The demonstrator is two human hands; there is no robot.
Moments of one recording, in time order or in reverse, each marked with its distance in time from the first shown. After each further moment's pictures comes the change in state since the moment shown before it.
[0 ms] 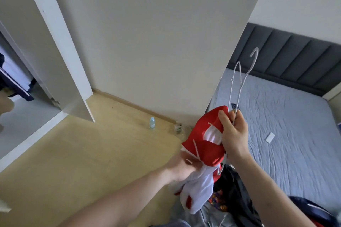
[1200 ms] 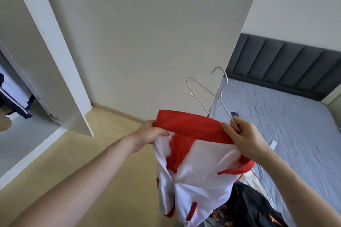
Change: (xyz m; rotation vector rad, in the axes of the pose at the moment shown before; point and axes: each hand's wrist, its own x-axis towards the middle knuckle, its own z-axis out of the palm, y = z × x) left_hand 0.020 0.064 -0.151 -0.176 0.182 -0.107; right_hand 0.048 -0.022 -0.052 -0.641 -0.372 -0.205
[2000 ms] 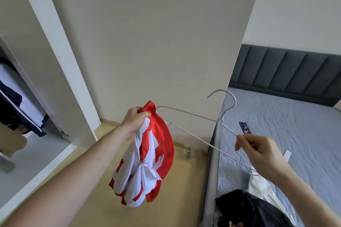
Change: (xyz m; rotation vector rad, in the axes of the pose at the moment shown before) left_hand 0.022 0.042 -0.087 0.094 0.463 0.084; right_hand -0.031 -0.013 -0.006 0.079 0.095 0.003
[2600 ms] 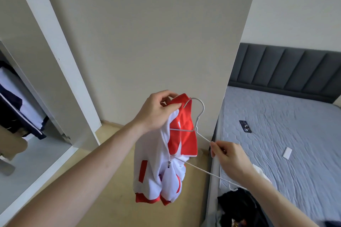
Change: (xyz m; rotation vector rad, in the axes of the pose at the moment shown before) left_hand -0.076 0.088 0.024 0.055 -0.198 0.548; right_hand 0.003 0.007 0.075 -0.138 -0.086 0.011
